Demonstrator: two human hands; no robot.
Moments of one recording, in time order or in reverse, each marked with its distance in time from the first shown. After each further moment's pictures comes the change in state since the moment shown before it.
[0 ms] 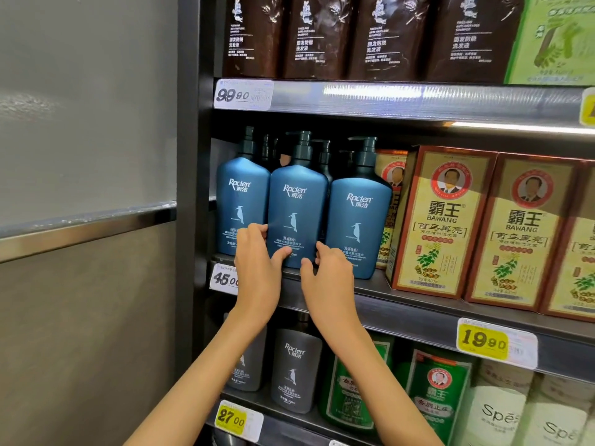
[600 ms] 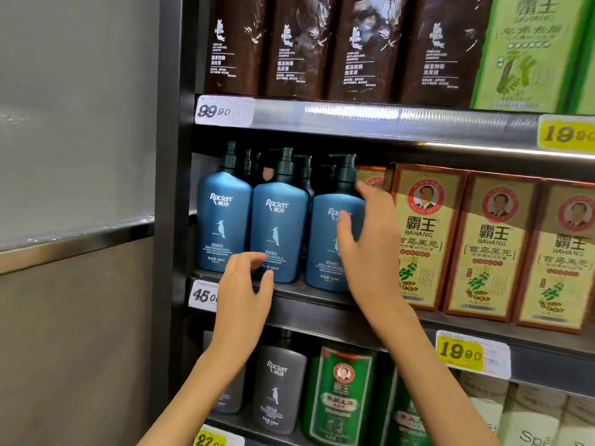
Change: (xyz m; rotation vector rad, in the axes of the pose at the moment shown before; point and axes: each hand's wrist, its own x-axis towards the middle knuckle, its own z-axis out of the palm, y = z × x) left_hand -0.024 0.007 -0.014 -0.075 -0.096 0.082; right_hand 0.024 0.003 -0.076 0.133 0.503 -0.418
